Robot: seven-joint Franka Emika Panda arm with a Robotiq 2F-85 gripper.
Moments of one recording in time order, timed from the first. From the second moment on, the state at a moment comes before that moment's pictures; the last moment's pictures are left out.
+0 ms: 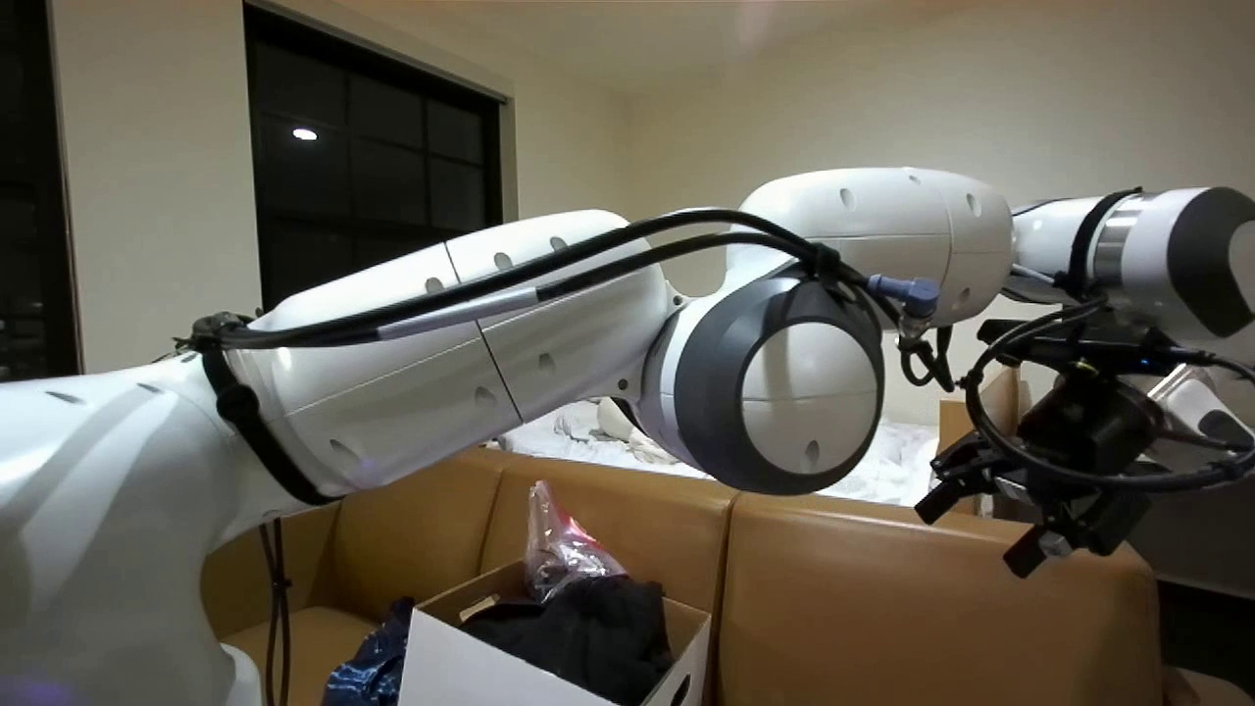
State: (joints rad) arm -0.83 1.20 -0.04 -0.35 0.18 0.65 0.13
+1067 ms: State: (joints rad) arm -0.76 1.12 0.01 -0.35 0.20 1.07 0.13
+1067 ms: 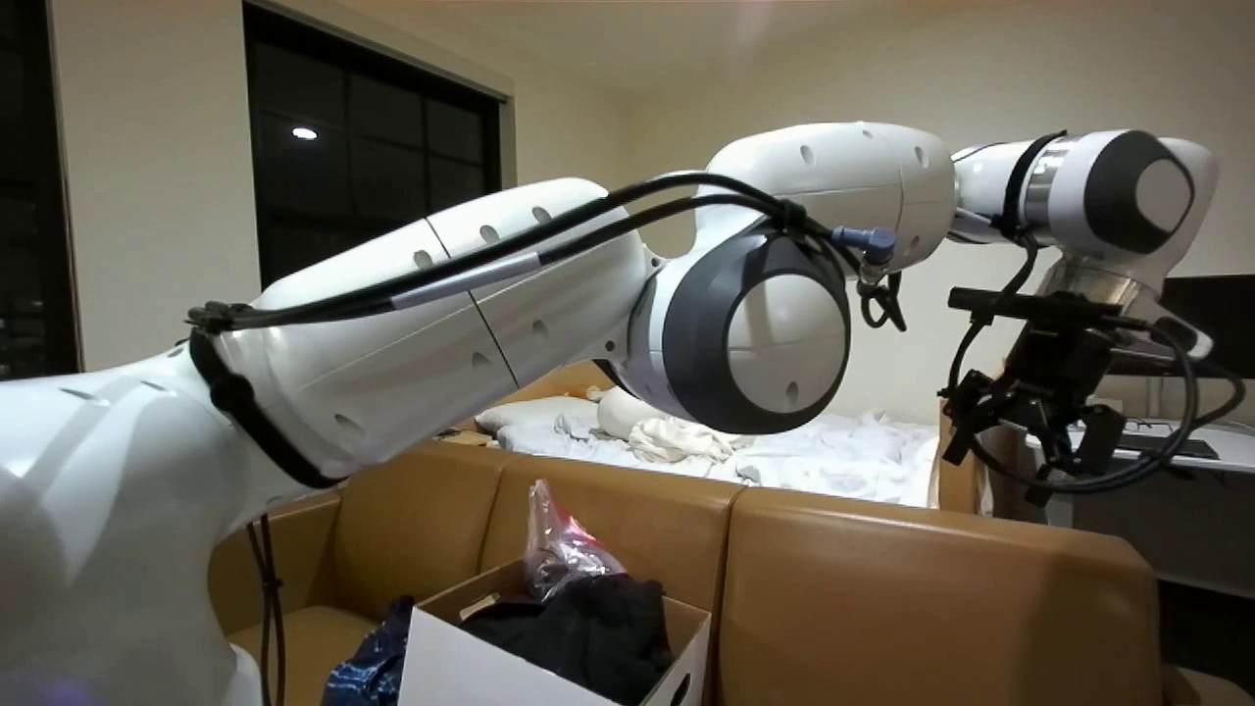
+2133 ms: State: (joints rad) arm -0.37 1.27 -0.05 -0.36 0.12 2.18 0.26
